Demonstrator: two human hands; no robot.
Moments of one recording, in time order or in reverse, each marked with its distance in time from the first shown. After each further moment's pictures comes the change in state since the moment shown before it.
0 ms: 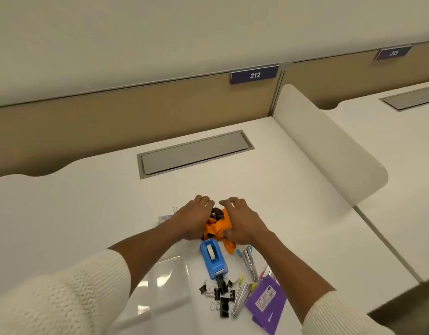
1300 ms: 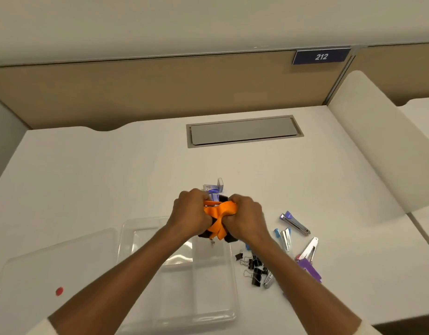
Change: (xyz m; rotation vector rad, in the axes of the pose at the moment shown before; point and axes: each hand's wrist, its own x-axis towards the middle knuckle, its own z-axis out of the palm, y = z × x) left_hand -0.173 0.013 -0.053 -0.578 0.197 -0.664; right_hand -0.056 -0.153 0.004 0.455 0.053 0.174
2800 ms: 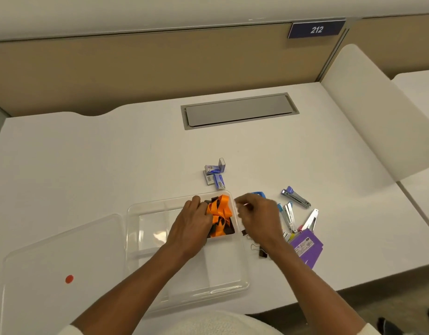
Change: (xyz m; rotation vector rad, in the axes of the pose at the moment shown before) left_hand -0.029 -0.083 0.081 0.525 0.041 0.424; right_hand -0.034 0.051 0.035 -0.015 0.244 -0.119
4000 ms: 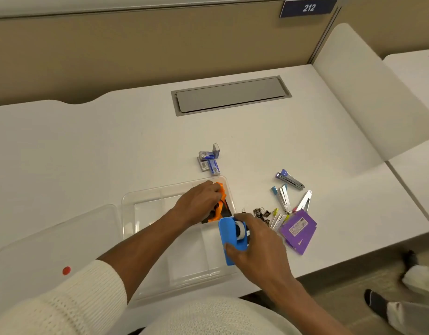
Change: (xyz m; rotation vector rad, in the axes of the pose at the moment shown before) left_hand 0.046 -0.008 0.004 -0.041 -0.057 0.364; right_hand -0.109 -0.028 -0.015 -0.133 -0.181 0.125
